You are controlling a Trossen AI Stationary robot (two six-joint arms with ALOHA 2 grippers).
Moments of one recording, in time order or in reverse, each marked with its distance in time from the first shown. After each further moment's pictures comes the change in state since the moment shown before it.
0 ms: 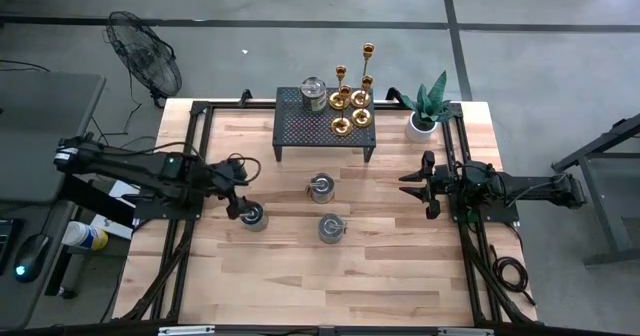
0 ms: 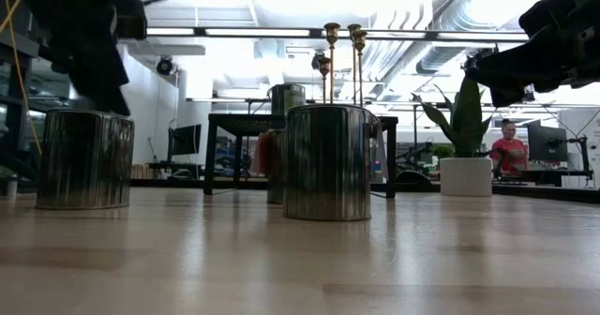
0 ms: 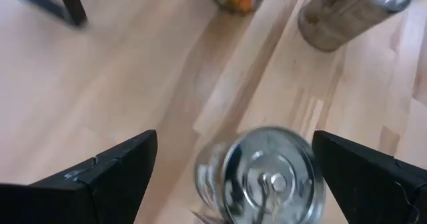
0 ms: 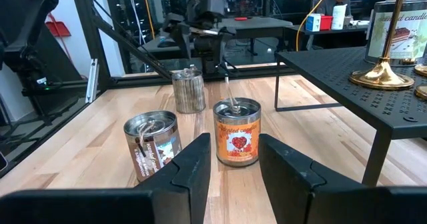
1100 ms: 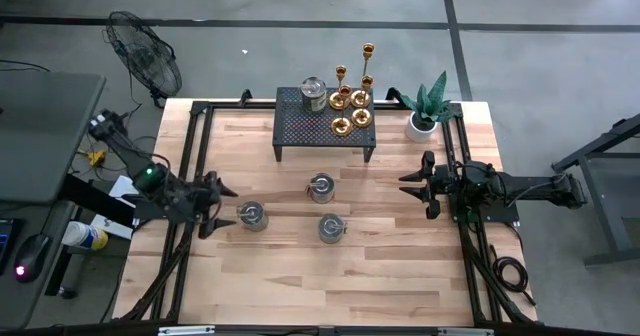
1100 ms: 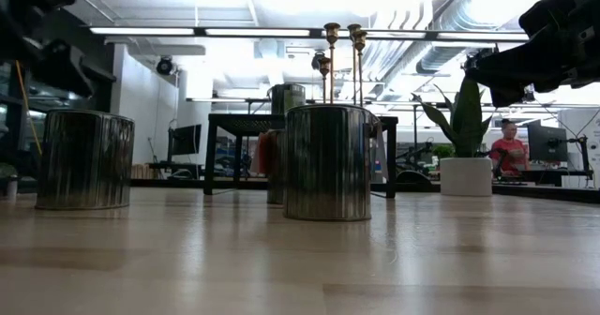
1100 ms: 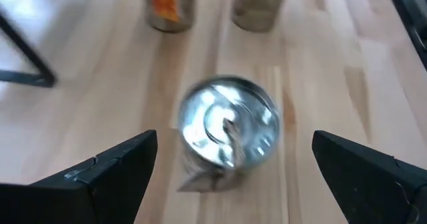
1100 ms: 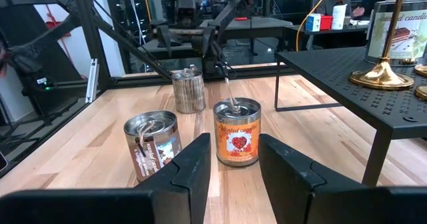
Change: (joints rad) left arm -0.617 -0.292 -0.148 -0.065 -0.439 -0.025; right arm 0.000 0.000 0.000 0.000 0.000 0.000
